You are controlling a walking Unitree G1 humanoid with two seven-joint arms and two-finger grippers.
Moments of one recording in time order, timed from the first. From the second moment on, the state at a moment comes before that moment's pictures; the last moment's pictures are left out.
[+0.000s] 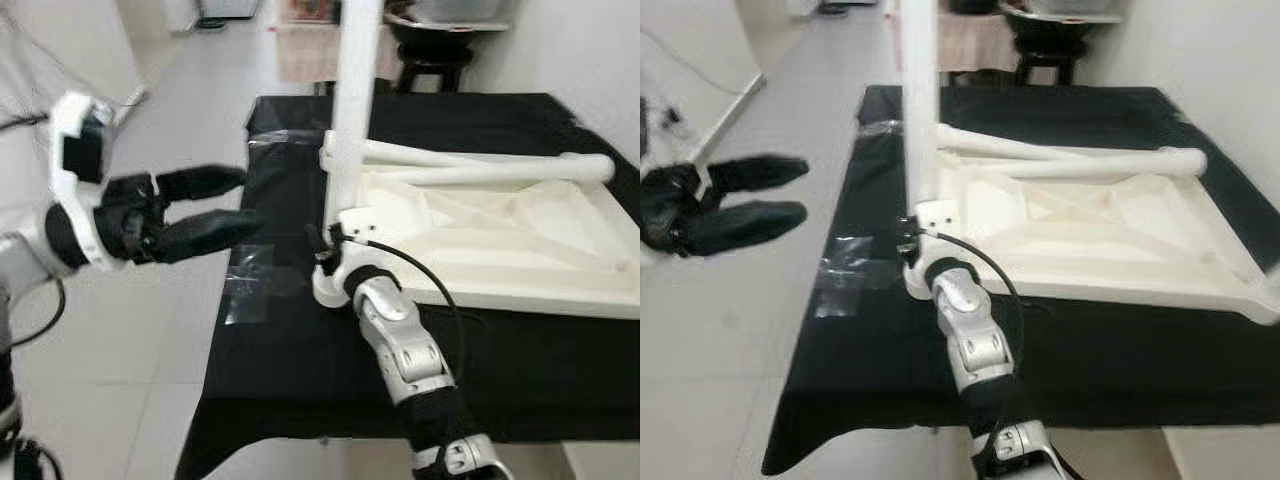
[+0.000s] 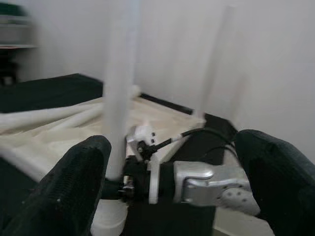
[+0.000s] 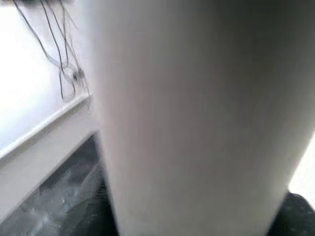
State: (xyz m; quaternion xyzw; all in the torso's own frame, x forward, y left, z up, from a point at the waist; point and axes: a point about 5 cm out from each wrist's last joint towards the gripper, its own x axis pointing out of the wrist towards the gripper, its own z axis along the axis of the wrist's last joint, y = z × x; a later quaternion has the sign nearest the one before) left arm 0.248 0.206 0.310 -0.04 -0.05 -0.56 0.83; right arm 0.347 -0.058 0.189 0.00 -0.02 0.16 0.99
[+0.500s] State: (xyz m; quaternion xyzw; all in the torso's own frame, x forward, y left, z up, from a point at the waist) left arm 0.232 0.174 0.221 -0.08 0.02 -0.45 0.89; right arm 0.349 -0.065 0.216 -0.02 -0.09 0.48 0.87
